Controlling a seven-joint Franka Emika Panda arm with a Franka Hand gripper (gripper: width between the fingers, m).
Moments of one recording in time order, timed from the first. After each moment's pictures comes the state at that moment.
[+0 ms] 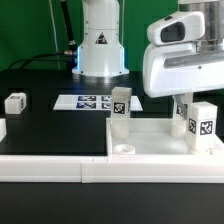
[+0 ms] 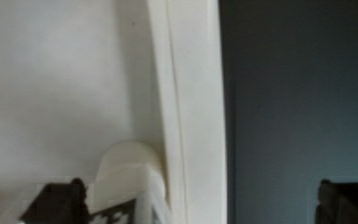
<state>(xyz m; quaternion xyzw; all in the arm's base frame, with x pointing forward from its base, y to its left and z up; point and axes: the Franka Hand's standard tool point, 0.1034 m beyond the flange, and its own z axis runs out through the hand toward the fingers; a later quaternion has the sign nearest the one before) 0.606 0.131 0.072 -1.00 -0.04 0.00 0.08</state>
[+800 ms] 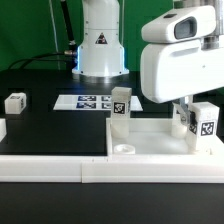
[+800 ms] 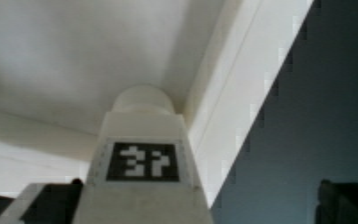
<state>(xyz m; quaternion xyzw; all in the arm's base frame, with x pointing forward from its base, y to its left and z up) 0.619 0.130 0.076 -0.98 -0.17 -0.04 0.07</state>
